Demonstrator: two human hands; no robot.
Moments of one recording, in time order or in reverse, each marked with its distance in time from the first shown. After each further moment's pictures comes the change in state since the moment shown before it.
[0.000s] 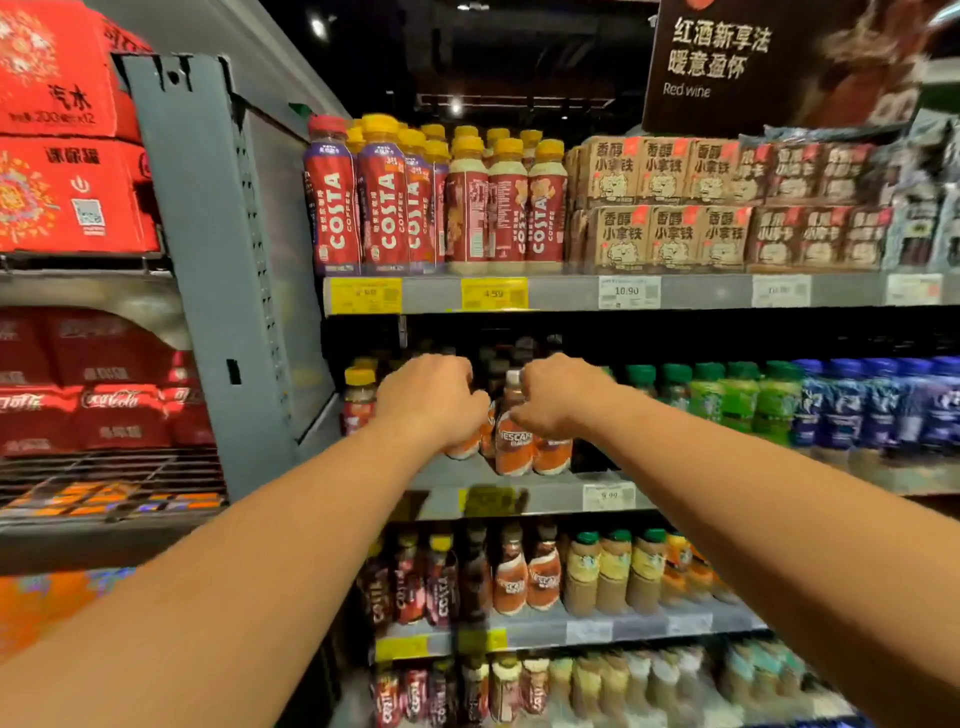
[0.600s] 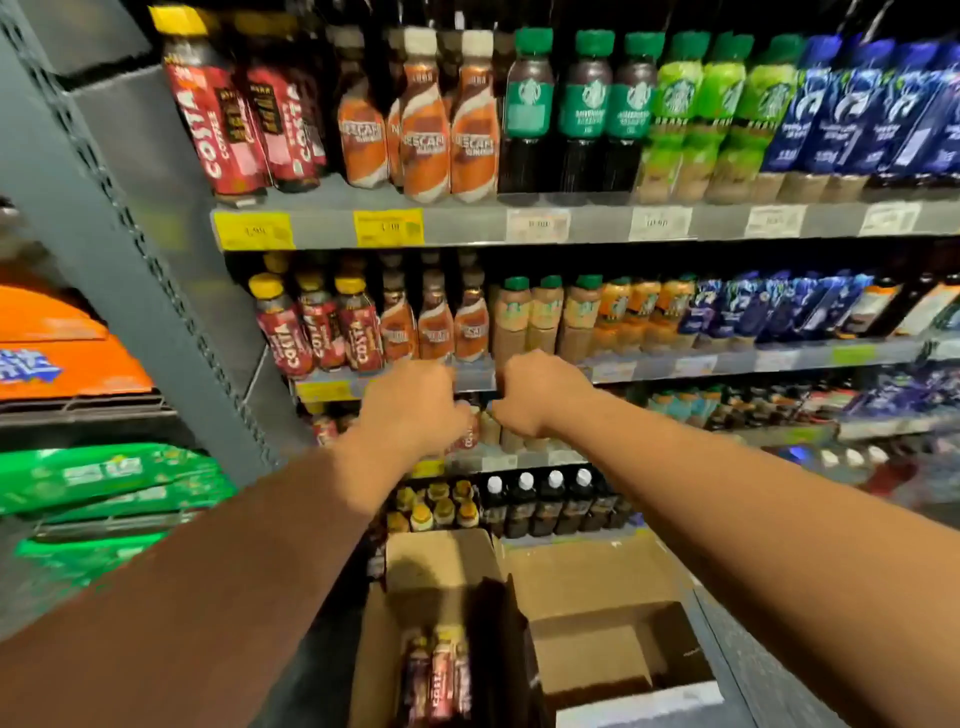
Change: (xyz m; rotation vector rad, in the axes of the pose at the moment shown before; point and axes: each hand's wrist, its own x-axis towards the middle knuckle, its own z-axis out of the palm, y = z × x) left_hand -0.158 0.053 0.233 0.010 -0.436 0.041; right_hand -0.144 0.073 0.224 0.130 -0.430 0.032
